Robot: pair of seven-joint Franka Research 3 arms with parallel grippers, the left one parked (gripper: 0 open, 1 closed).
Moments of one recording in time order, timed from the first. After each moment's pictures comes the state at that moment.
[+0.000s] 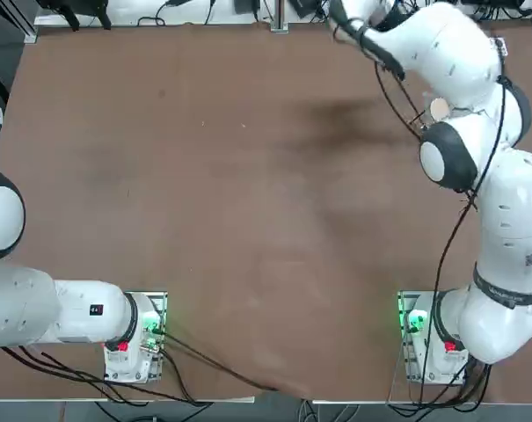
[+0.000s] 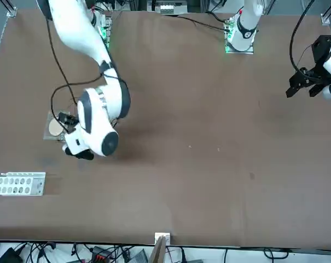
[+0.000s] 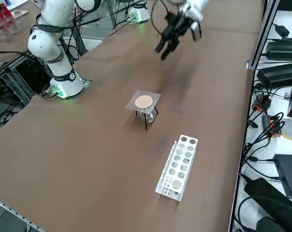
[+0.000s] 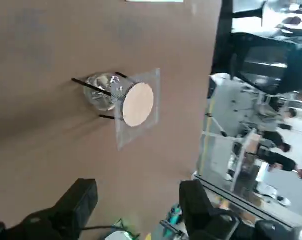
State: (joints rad) arm 0.48 0.78 -0.11 -0.94 -0.53 1.05 0.48
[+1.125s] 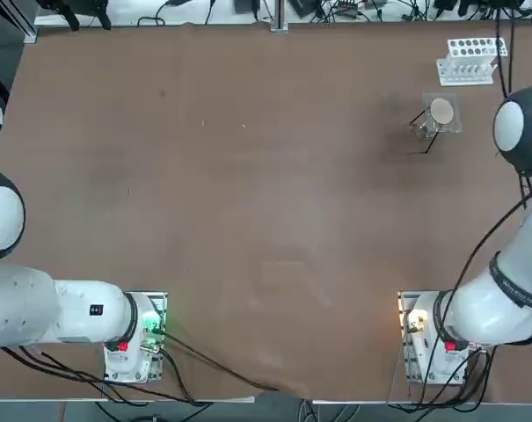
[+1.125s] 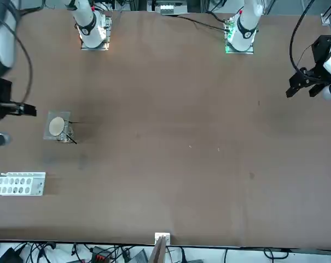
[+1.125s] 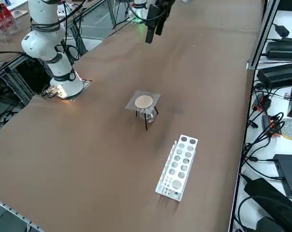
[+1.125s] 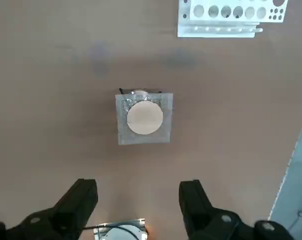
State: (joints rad) arm 0.09 0.52 -0.11 -0.88 -0.11 1.15 -0.03
